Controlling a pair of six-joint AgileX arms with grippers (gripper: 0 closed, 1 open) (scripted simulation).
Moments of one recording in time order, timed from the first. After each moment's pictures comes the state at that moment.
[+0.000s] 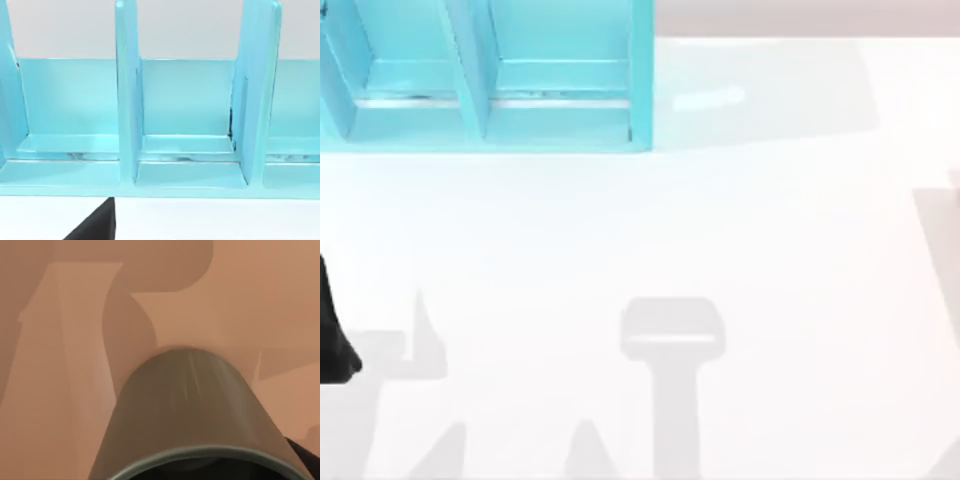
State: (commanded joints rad) left arm 0.00 0.00 0.00 0.00 0.00 0.00; right arm -0.64 1.72 1.02 -0.87 0.00 -0.63
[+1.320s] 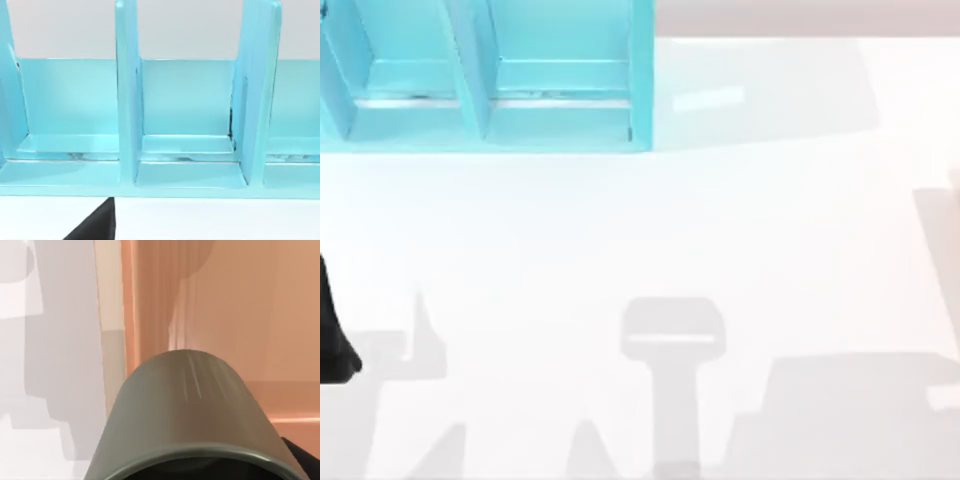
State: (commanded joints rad) left arm 0.00 0.00 0.00 0.00 0.00 0.00; right arm -0.32 1.46 1.16 -1.28 0.00 -0.30
